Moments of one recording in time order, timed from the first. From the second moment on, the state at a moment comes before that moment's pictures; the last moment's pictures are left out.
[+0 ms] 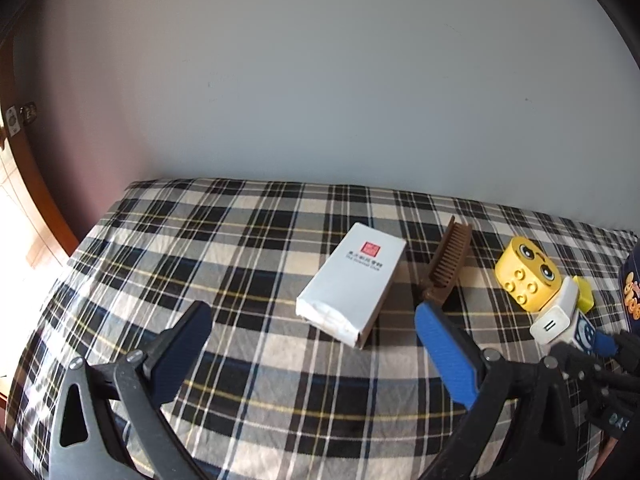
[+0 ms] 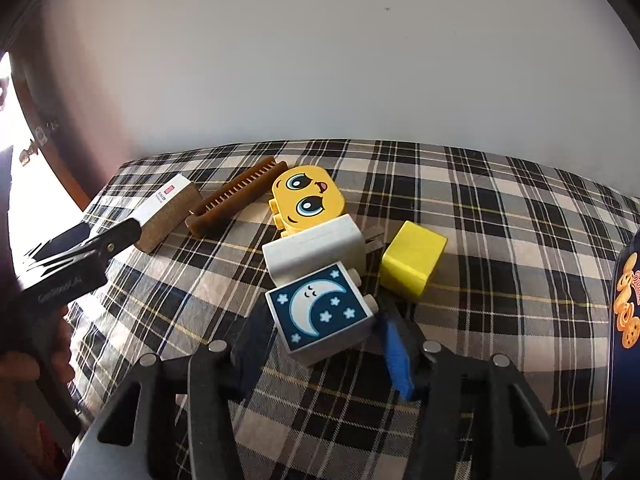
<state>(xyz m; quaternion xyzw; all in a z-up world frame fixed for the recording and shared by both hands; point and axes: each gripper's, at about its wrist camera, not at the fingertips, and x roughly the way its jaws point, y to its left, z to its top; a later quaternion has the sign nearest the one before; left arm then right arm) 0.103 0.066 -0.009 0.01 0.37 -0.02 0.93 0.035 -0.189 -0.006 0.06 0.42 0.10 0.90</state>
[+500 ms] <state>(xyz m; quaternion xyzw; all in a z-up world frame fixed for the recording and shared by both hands) 0.155 0.054 -0.023 0.04 0.42 -0.05 0.91 -0.043 -0.207 0.014 0.08 0.35 0.10 0.93</state>
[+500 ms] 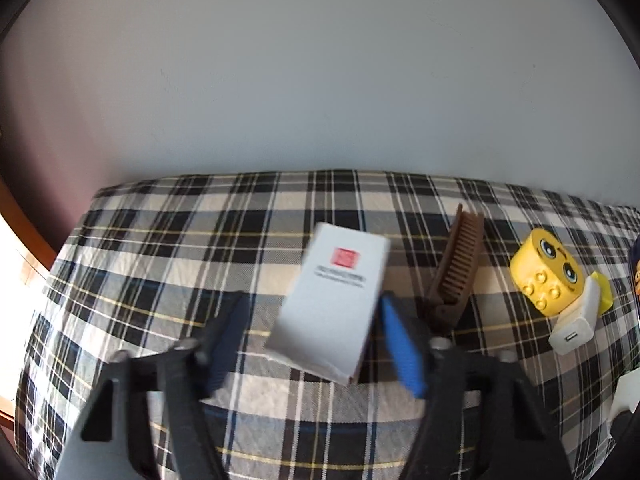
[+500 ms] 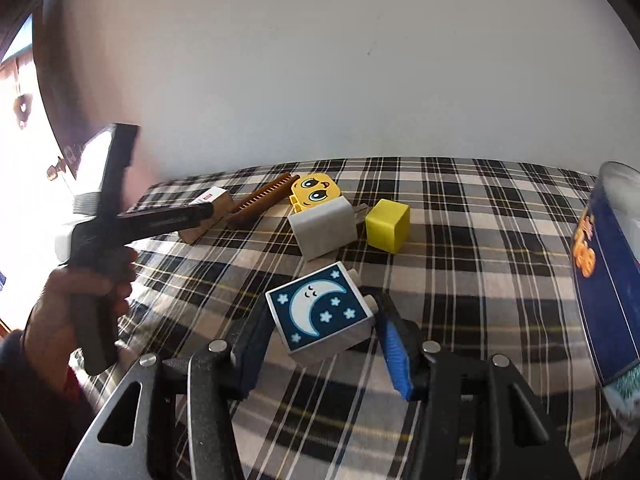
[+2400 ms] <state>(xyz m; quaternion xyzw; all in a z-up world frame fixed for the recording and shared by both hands) -0.010 -0.058 0.022 0.03 0.26 -0.07 0.96 -0.109 -0.260 0.069 0.07 0.17 0.08 0.98</state>
